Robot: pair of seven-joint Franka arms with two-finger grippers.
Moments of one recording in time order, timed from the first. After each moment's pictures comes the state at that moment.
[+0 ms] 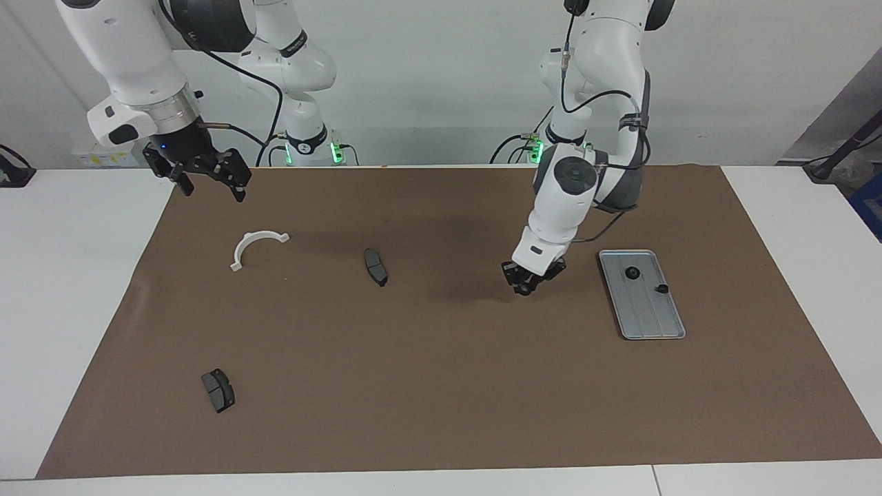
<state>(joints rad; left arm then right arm) -0.38 0.30 -0.12 -1.90 -0.03 2.28 -0.58 -0.01 -0.03 0.01 -1.64 -0.02 1.61 0.17</state>
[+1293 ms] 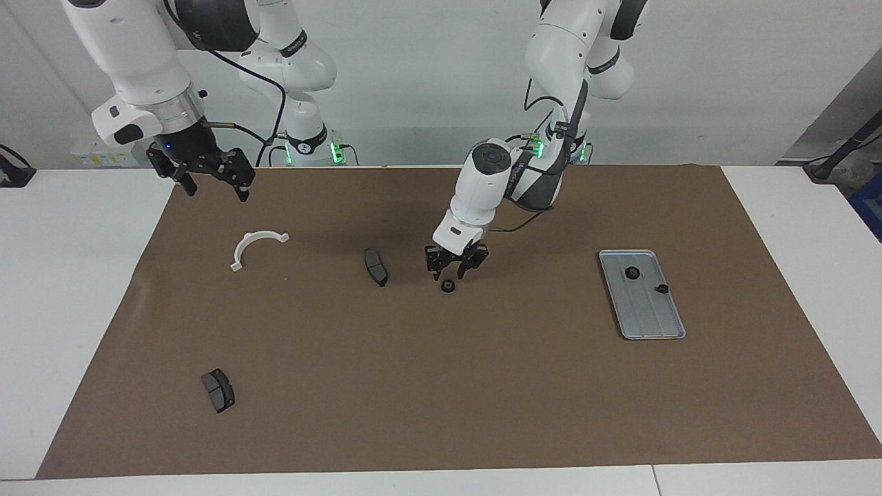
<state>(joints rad) -0.57 0.36 -0.12 -1.90 -0.11 2.47 -0.71 0.00 -0.03 0.02 -1.64 -0.02 1.62 0.17</state>
